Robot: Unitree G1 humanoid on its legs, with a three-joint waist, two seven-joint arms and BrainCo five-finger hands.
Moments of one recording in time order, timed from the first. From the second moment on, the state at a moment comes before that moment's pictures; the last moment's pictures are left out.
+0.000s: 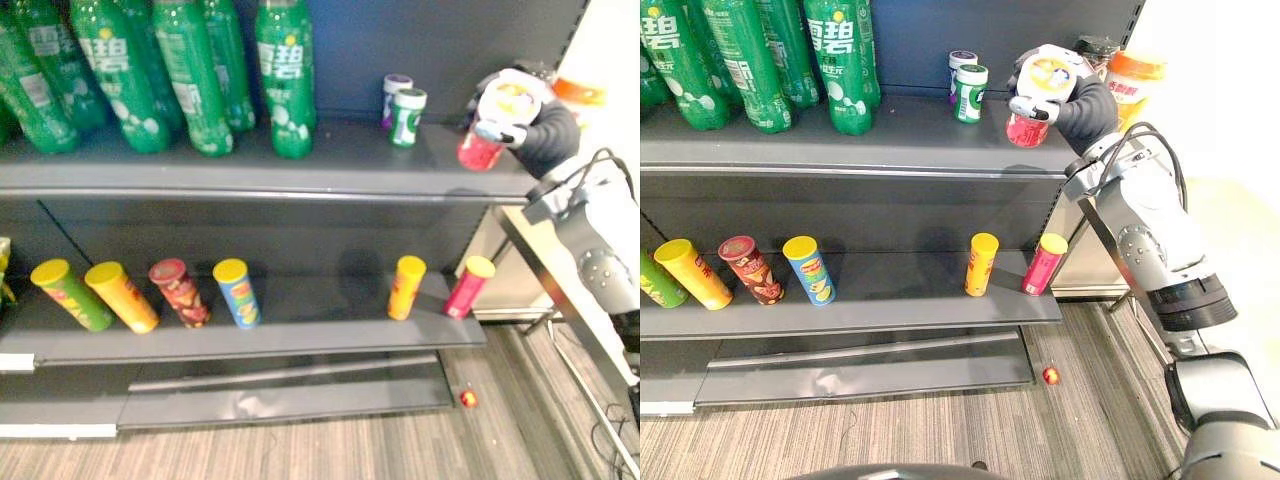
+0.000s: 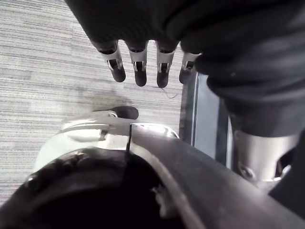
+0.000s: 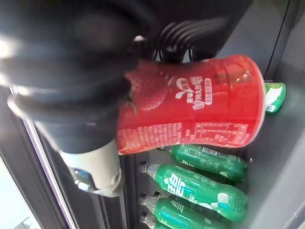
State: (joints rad) left arm 0.19 0.17 0.10 1.15 -0.07 -0.04 -0.09; right arm -0.72 -0.83 0.23 0.02 0.89 -0.02 0.13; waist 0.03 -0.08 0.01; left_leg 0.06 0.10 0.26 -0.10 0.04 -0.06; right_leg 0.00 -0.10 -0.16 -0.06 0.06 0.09
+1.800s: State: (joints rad) left arm 0.16 0.16 0.12 1.09 -0.08 -0.03 -0.06; right arm -0.84 -0.57 0.13 0.31 0.75 0.01 0.04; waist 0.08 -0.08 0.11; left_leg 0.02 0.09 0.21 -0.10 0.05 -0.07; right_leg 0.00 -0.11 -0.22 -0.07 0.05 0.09
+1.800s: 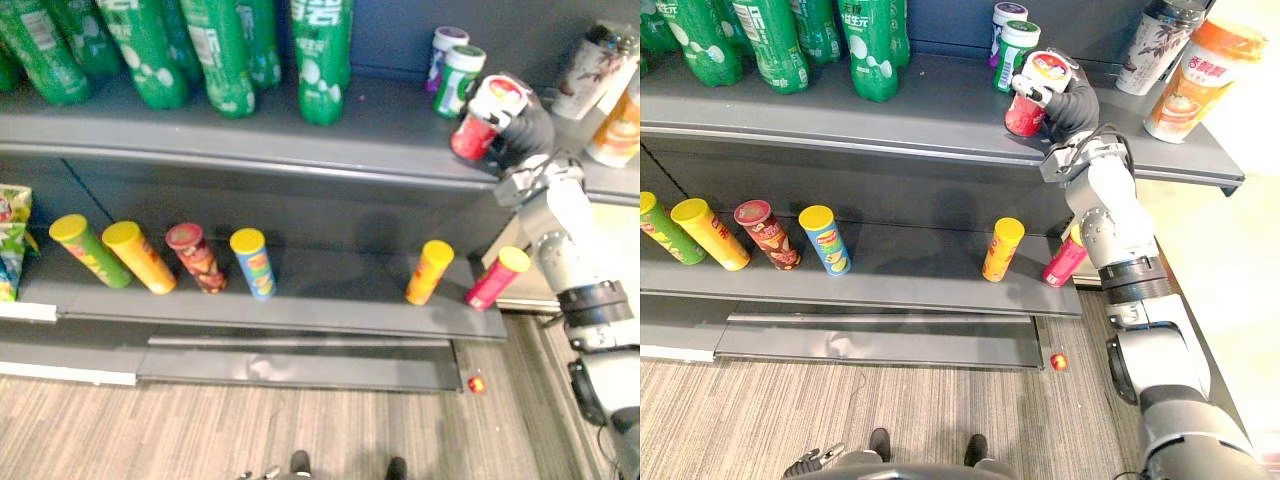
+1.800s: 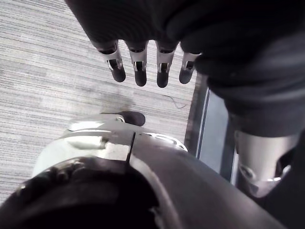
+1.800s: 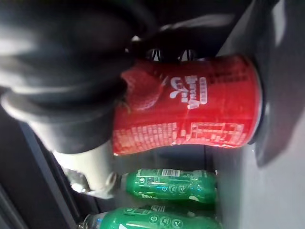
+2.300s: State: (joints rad) left arm 0.16 0.17 0.13 1.07 -0.10 -0.03 -0.05; right arm -0.84 -0.53 0.08 0.32 0.71 0.00 0.03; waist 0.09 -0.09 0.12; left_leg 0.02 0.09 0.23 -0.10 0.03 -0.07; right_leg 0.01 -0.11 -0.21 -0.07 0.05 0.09
